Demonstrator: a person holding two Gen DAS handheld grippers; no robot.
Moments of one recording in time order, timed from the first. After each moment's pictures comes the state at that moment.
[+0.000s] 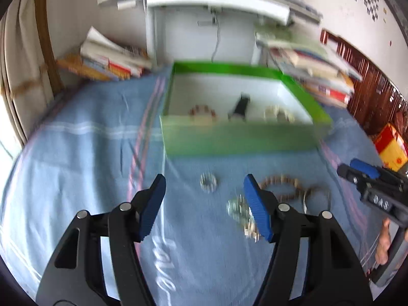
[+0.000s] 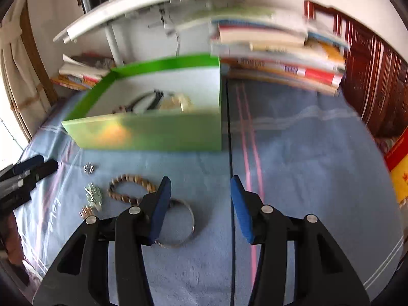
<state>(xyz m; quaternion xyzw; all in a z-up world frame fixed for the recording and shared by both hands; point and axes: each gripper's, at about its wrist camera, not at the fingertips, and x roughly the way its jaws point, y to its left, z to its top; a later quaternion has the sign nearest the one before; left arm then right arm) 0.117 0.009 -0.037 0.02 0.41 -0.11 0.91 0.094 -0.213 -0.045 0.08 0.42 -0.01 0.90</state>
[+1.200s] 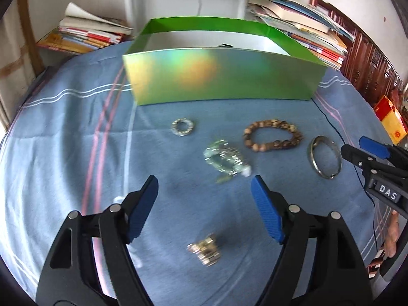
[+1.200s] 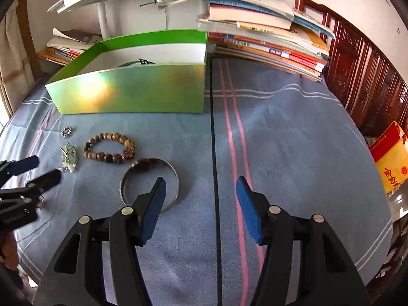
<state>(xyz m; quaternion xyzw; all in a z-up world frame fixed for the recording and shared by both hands) 0.101 -0.015 -0.088 0.05 0.45 -0.14 0.88 0.062 -0.206 -0.071 0.03 0.44 -0.06 0.90</state>
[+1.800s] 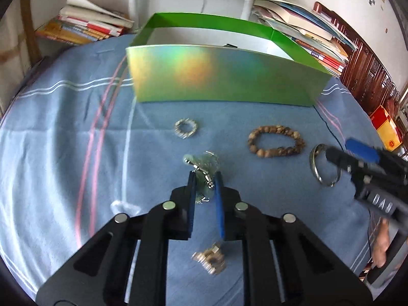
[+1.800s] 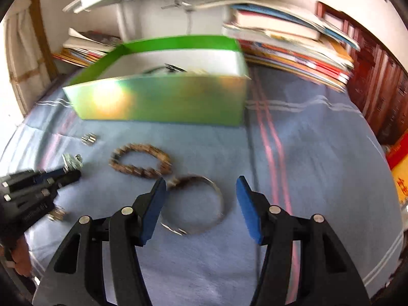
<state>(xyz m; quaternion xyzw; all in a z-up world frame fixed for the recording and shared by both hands) 0.107 0.001 -0.092 0.01 0.46 -0.15 0.88 0.084 -0.175 -0.063 0.04 0.43 0.00 0.90</state>
